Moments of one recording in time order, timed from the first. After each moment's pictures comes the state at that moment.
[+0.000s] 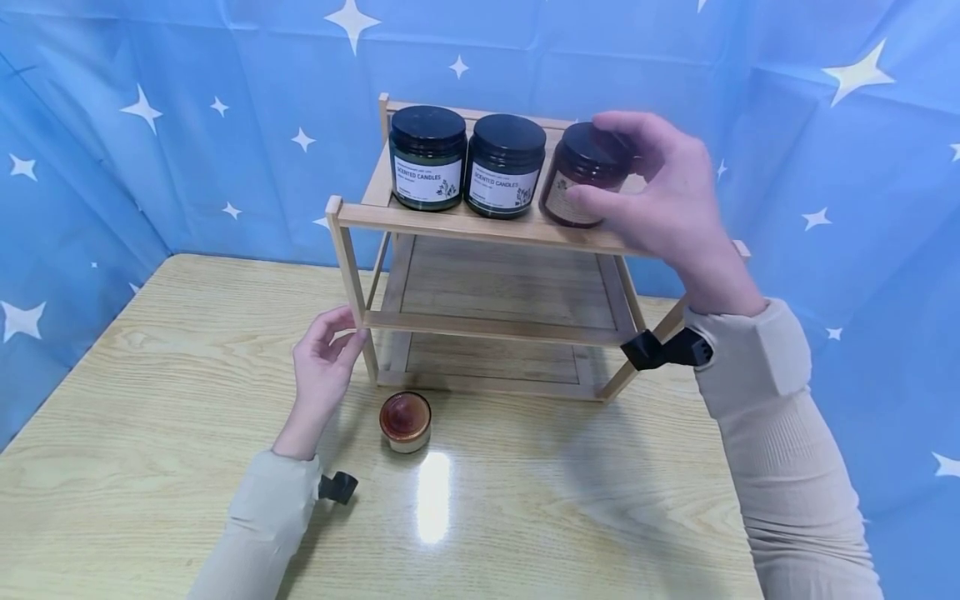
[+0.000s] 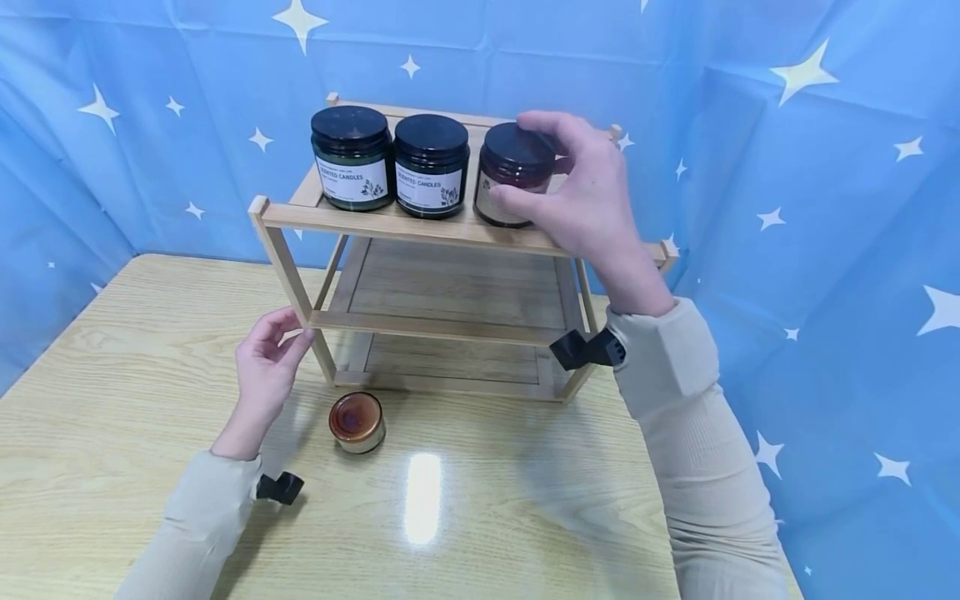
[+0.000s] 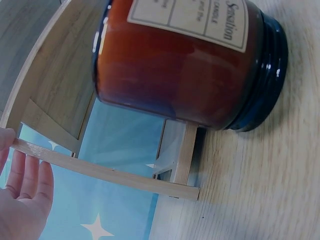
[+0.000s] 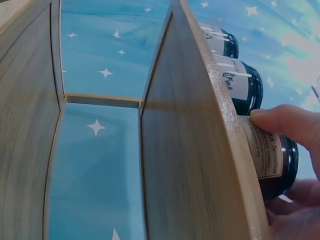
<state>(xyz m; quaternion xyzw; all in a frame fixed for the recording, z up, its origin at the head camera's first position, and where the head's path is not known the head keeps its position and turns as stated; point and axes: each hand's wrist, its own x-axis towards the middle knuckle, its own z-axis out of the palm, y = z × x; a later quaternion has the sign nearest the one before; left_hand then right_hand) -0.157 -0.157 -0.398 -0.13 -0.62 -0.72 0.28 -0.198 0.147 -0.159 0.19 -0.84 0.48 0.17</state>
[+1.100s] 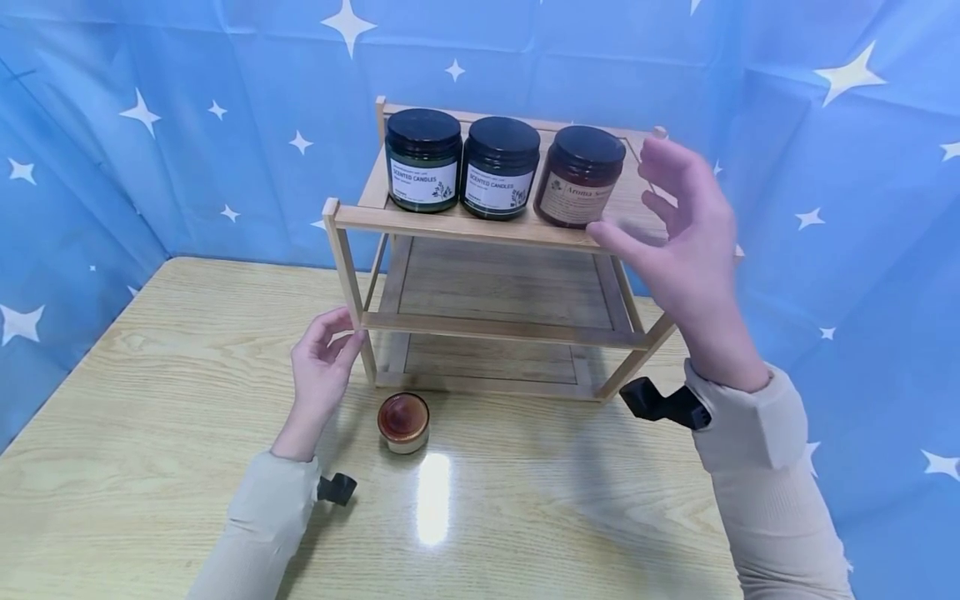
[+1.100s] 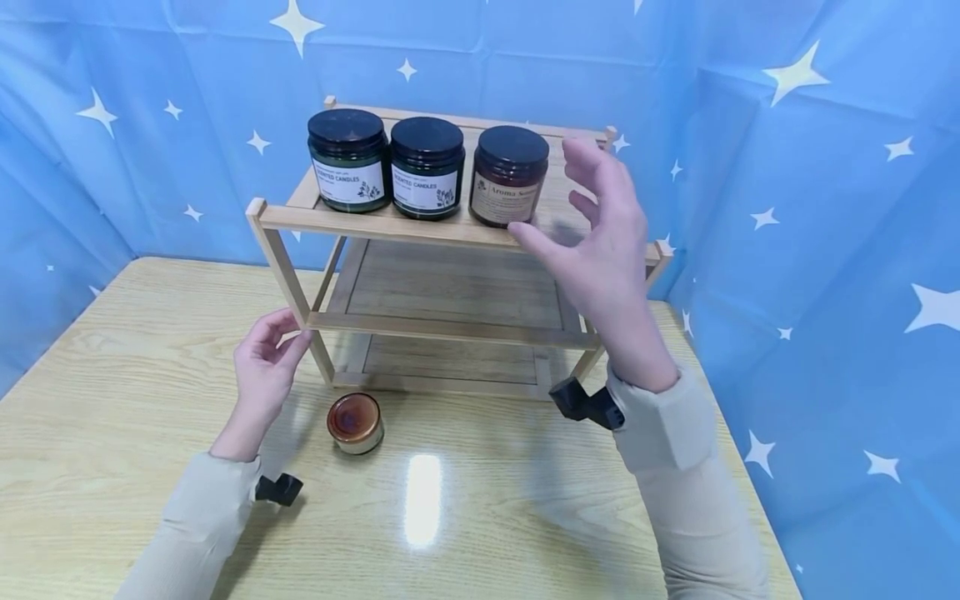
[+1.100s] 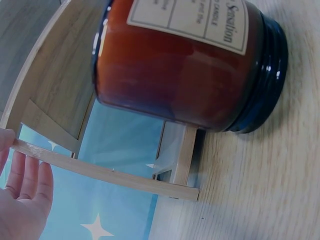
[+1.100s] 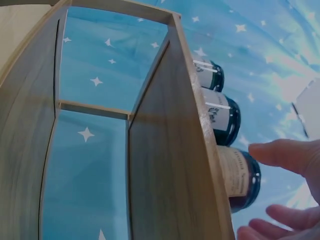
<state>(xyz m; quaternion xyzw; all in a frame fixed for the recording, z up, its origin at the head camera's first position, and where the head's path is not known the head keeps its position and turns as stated) -0.157 -0.156 -0.398 -0.12 -0.62 -0.72 0.29 -0.157 0.156 -0.180 0.17 -0.80 0.52 0.25</state>
